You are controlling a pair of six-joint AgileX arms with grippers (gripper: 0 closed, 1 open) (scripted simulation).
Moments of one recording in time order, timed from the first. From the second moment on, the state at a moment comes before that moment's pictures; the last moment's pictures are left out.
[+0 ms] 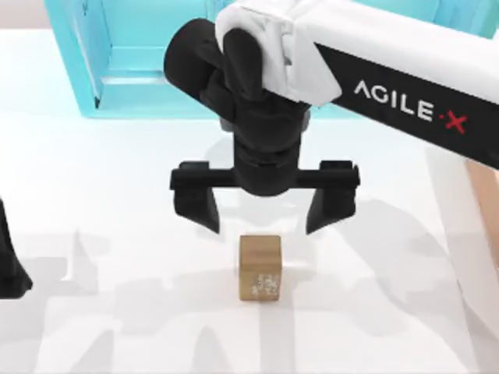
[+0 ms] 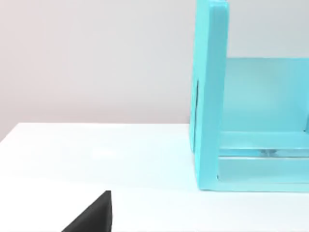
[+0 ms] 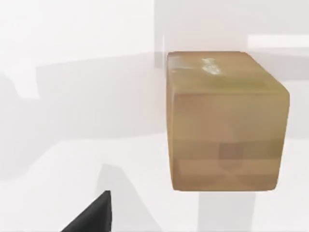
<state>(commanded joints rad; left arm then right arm) 0.00 0.00 0.00 0.00 0.00 0.00 0.84 2.18 1.99 -1.38 0.00 0.86</state>
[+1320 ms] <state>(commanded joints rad) 0.00 0.00 0.00 0.00 0.00 0.00 0.84 2.24 1.69 -1.02 0.00 0.86</state>
